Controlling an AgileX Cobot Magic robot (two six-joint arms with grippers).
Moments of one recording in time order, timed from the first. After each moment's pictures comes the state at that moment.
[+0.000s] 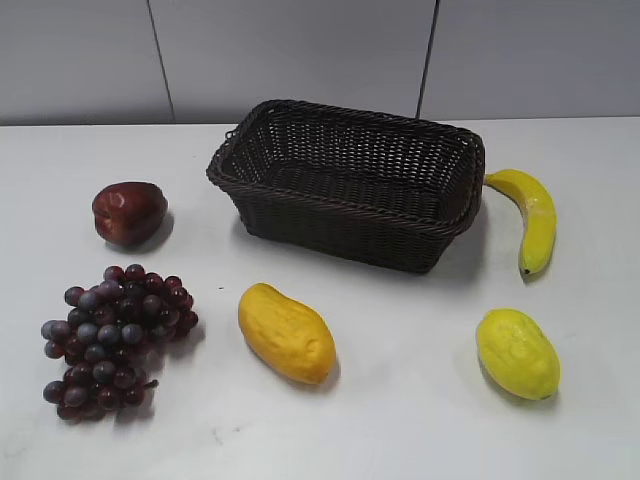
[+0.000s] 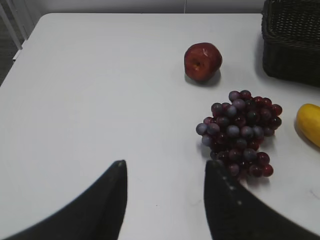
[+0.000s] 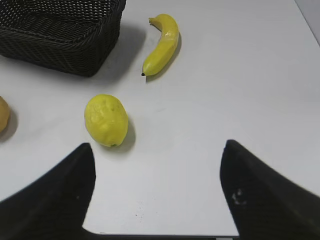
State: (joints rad) left arm 0.01 -0.01 -0.49 -0.14 1.09 0.15; right arm 0.07 0.00 -0.50 0.07 1.05 0.03
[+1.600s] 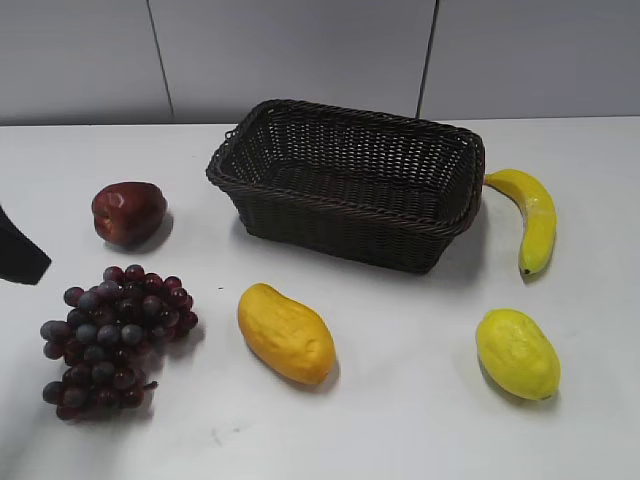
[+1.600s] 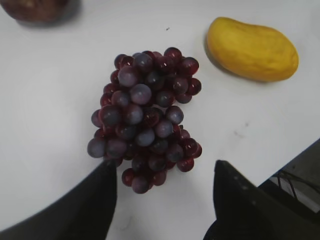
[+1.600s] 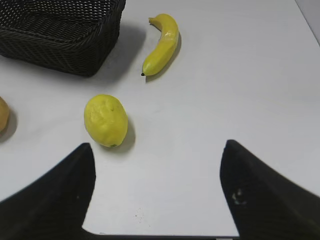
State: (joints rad) left arm -0.02 1.36 -0.88 -0.60 1.02 0.86; right arm 0.07 0.00 -0.50 0.07 1.05 0.03
